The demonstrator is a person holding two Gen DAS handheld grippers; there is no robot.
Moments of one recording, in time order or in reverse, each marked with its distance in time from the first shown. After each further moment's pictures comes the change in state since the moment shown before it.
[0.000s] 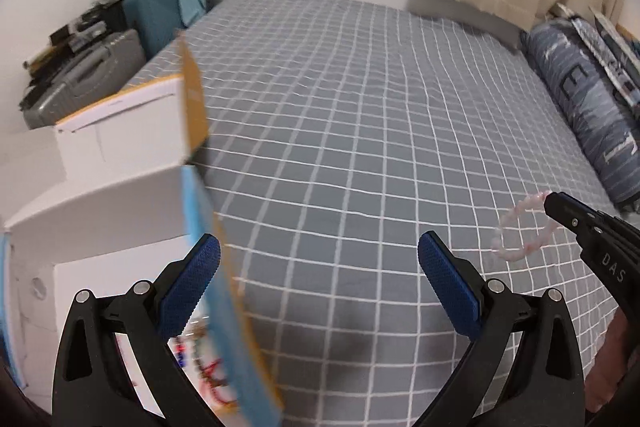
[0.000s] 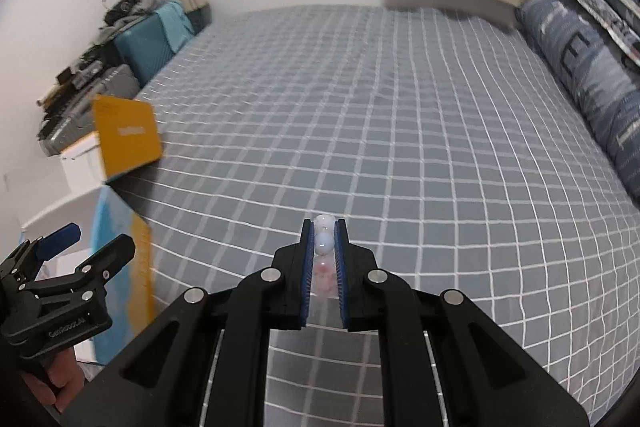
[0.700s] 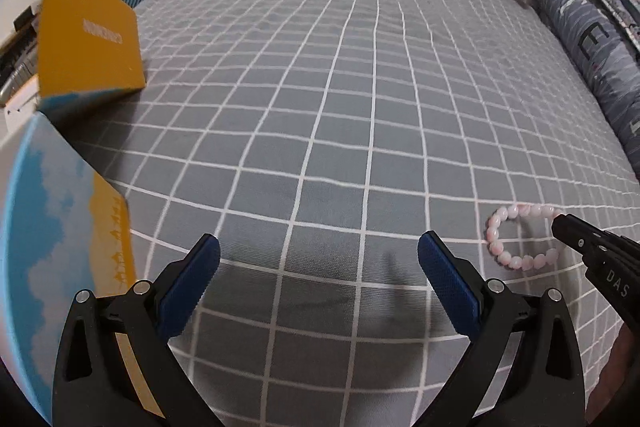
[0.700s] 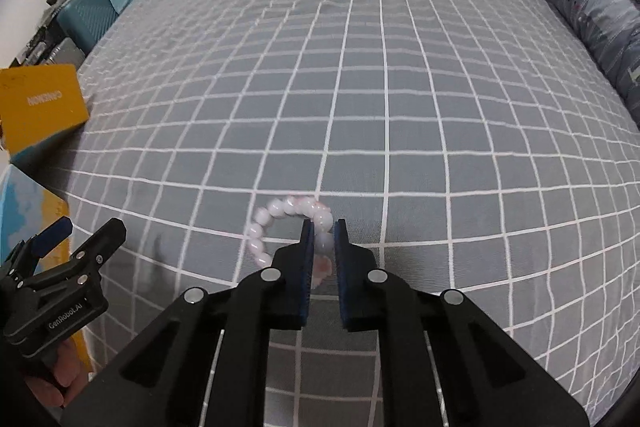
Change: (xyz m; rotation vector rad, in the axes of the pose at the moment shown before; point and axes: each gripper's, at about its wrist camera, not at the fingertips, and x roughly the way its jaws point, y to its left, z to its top) left arm 0.131 -0.055 -0.024 0.035 0.126 0.002; right arm 0.115 -0.074 -0.044 0.101 0.211 -0.068
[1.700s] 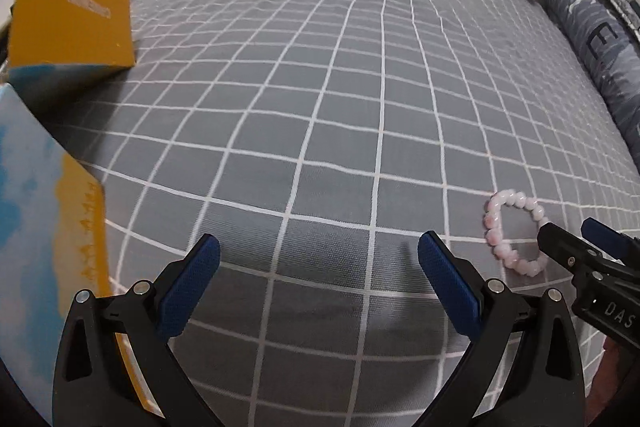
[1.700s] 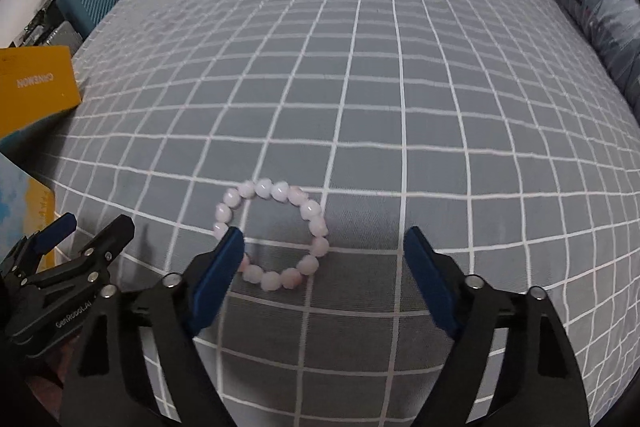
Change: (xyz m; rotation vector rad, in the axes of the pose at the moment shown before) left arm 0.040 0.000 -0.008 -0.024 0.038 0.000; right arm 0.037 0.009 0.001 -0.039 0.051 -0.012
